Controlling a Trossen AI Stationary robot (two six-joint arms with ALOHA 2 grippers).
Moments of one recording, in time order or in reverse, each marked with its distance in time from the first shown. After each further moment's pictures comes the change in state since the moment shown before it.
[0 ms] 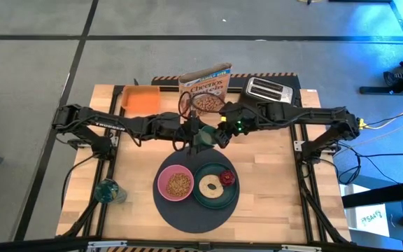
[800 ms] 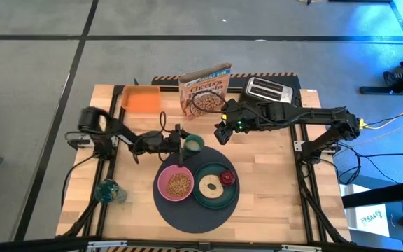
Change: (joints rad) left arm 0.000 0.290 -0.609 1.103 -0.092 -0.078; right arm 0.000 -0.002 0.000 -0.029 0.154 -0.041
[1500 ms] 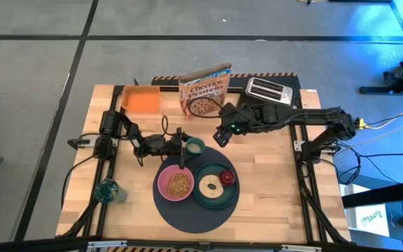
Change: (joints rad) left arm 0.004 0.249 0.005 0.252 0.003 -0.003; right arm 0.000 0.047 0.000 -0.076 0.016 -0.010
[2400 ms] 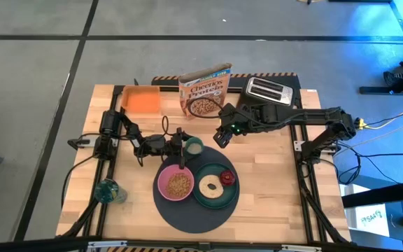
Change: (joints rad) left arm 0.000 0.001 0.001 -0.011 -0.006 -0.012; right arm 0.000 -0.001 0.000 0.001 -0.037 0.000
